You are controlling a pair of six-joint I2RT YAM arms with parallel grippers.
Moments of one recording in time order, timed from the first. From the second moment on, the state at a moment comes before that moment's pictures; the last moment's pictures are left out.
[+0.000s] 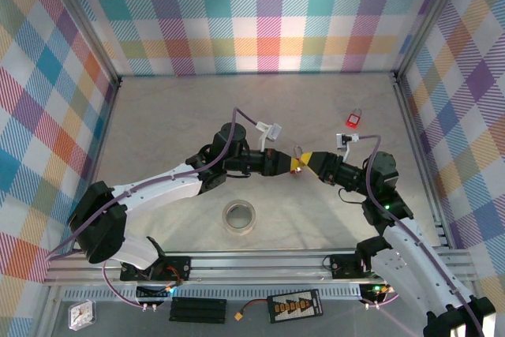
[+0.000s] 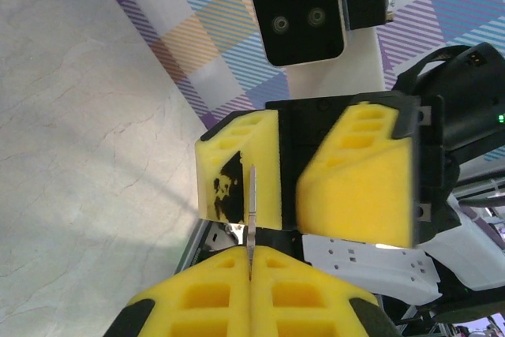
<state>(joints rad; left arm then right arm) -0.84 1.45 0.97 0.26 0.68 -0.84 0.33 0.66 0.46 0.12 -0.74 1.12</state>
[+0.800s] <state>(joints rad) -0.84 1.45 0.86 0.48 0.67 -0.98 0.32 0.69 0.44 0.17 -0.72 1.17</state>
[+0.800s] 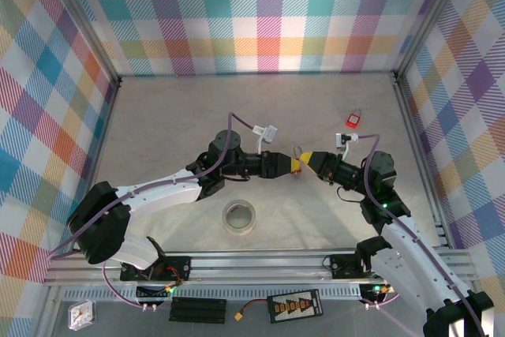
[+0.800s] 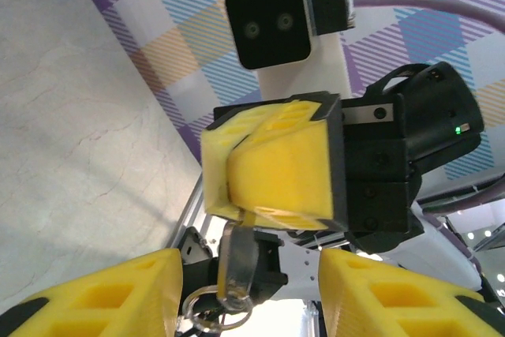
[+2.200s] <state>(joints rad) -0.86 1.50 0.88 0.48 0.72 -0.96 0.32 0.66 0.44 0.13 -0.71 1.13</state>
